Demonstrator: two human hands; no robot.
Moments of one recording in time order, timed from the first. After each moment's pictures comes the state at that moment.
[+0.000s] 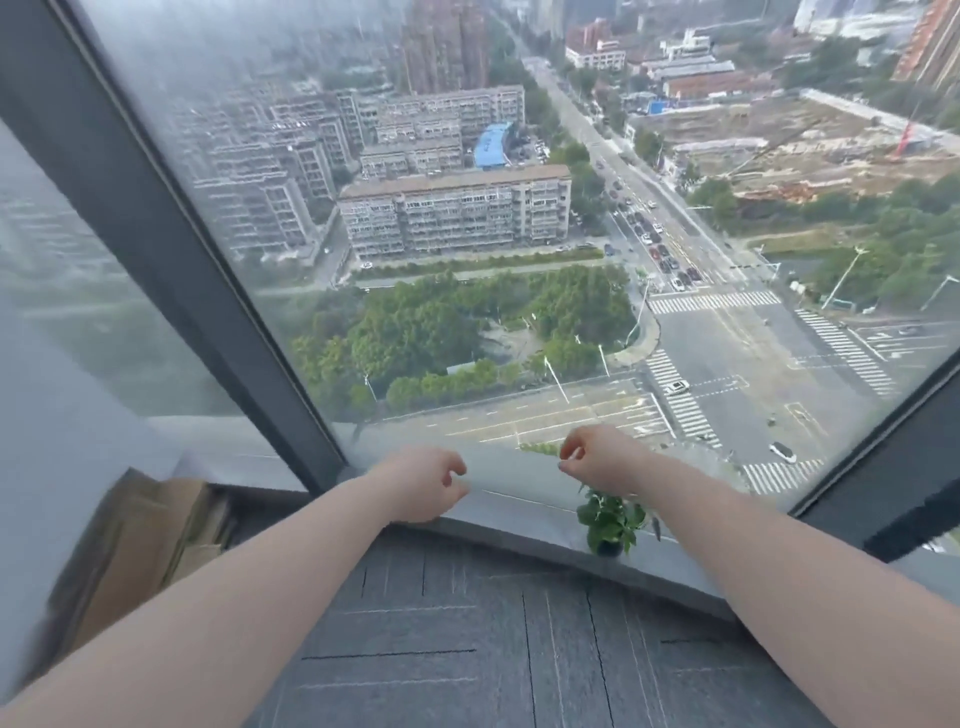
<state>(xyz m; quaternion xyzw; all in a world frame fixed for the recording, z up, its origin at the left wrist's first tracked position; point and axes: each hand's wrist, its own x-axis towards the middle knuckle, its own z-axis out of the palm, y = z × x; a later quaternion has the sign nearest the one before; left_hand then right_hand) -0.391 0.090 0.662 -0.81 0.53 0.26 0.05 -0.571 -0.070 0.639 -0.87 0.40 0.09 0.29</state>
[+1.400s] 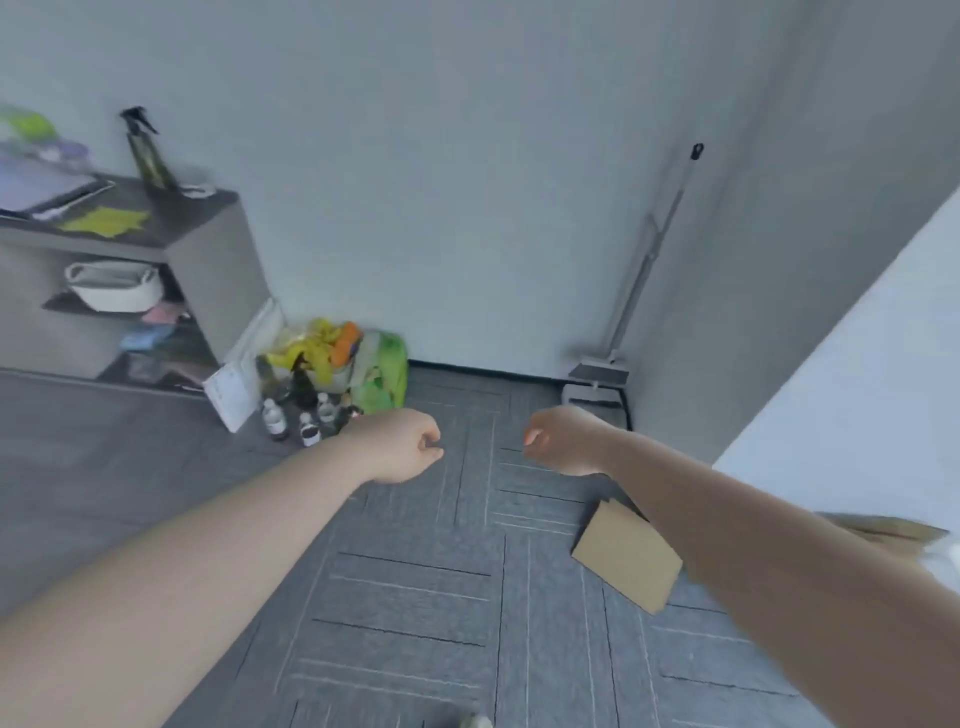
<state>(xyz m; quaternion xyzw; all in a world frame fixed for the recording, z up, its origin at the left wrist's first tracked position) -0.595 1.246 0.696 -0.95 -0.24 0.13 -0.16 -0.426 1.093 0.710 -0.85 -0.46 0.25 -0.01</state>
